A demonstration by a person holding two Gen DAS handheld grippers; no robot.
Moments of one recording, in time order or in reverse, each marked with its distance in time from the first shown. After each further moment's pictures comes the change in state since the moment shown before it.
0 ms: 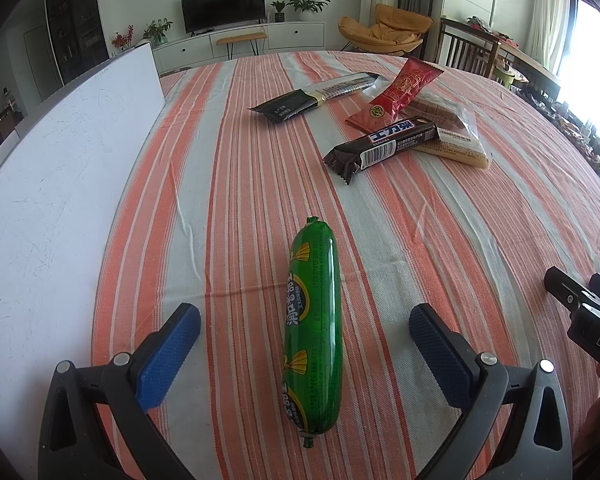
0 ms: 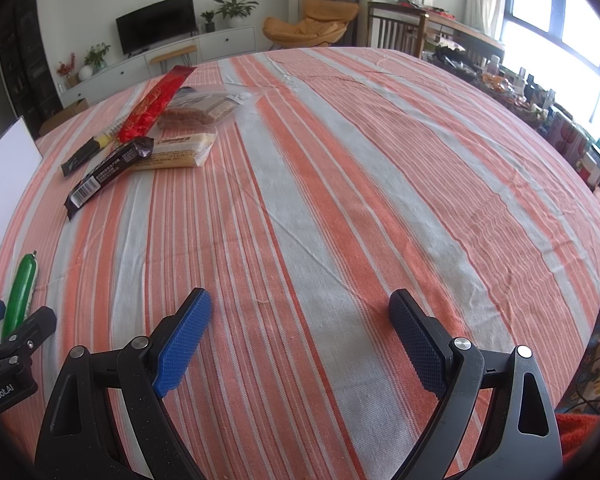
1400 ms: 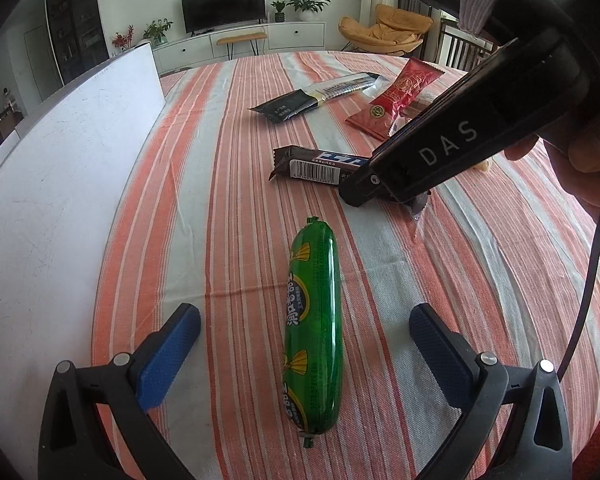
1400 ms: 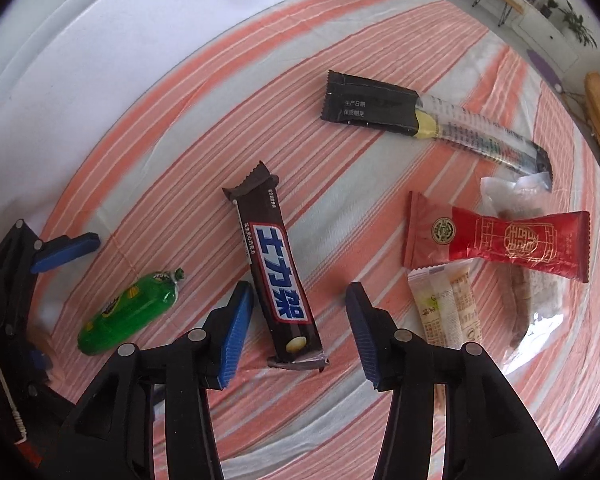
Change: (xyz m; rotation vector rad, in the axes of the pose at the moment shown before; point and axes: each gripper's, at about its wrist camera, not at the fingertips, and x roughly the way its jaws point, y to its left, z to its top) left arm 0.000 0.000 0.000 0.000 0.000 0.000; right arm 0.062 0.201 0.101 -0.967 0.407 0.500
